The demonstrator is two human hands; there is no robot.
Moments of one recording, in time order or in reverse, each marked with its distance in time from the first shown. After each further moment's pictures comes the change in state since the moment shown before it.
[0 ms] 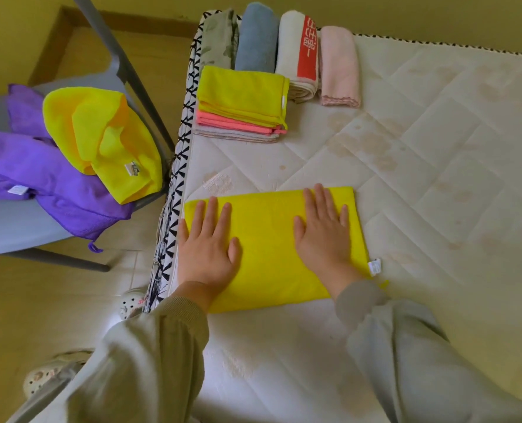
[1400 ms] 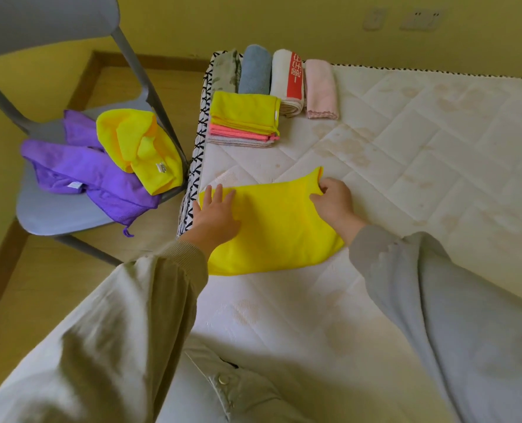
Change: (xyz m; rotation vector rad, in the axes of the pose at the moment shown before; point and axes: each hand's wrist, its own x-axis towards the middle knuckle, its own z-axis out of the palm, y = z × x) left_hand 0.009 0.021 -0.078 -0.021 -0.381 -0.039; right_hand -0.012 0.016 -0.089 0.687 0.026 0.224
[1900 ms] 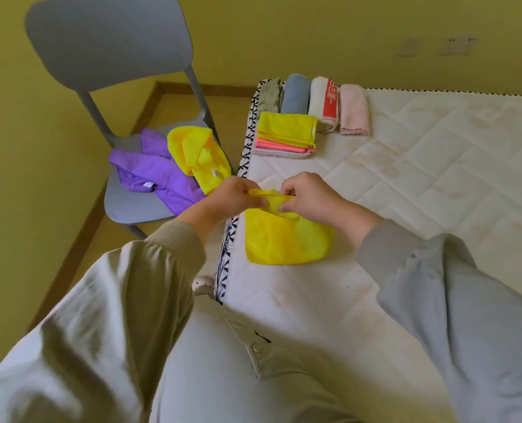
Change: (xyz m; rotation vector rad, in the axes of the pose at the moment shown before) left_hand -0.088 -0.014 -0.101 -0.600 0.067 0.169; right_hand -0.089 -0.123 -0.013 -0.104 -0.370 -0.532
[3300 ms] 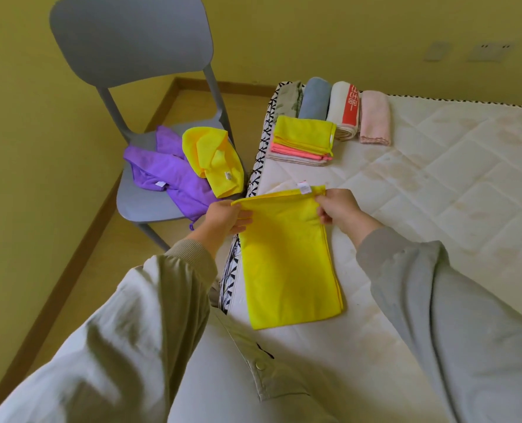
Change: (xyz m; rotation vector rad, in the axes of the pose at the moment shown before) left_hand 0.010 -0.051 0.015 -0.780 0.330 -0.577; right_hand 0.047 0.059 0.020 0.517 0.136 0.585
